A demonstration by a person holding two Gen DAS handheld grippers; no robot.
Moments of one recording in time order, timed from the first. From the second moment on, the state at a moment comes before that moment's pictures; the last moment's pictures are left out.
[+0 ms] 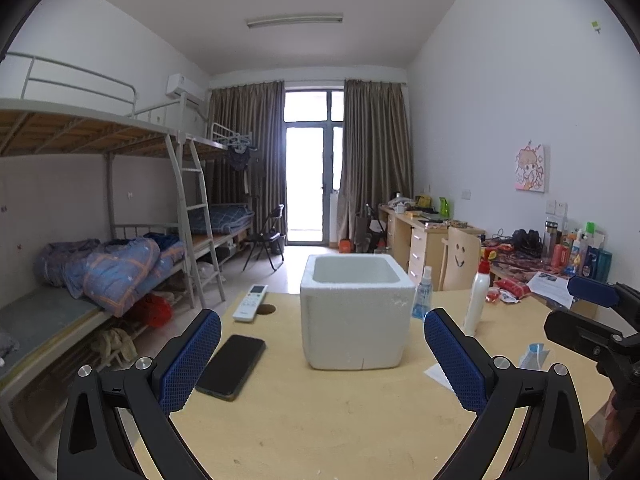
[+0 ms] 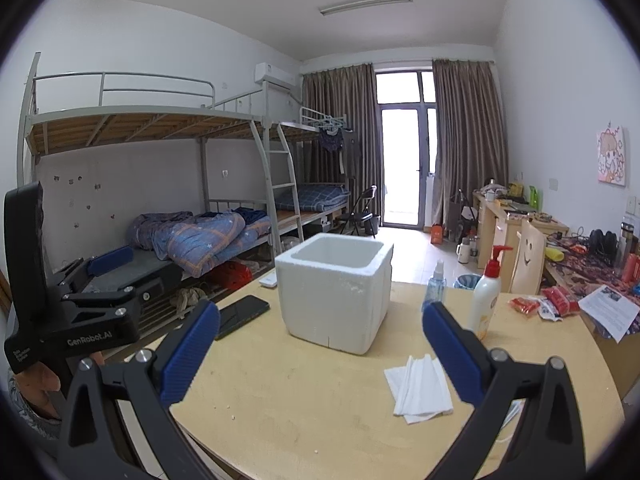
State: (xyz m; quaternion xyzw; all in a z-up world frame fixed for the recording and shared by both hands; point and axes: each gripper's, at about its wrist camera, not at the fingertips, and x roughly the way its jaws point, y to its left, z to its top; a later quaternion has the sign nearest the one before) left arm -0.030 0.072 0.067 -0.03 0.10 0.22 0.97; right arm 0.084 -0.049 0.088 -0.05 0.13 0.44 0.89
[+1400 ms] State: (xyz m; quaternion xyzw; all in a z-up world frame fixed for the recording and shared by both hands) left arm -0.022 0.060 -0.022 -0.02 0.13 0.24 0.96; right arm 0.095 -0.049 -0.003 -0.03 0.19 0.45 0.87
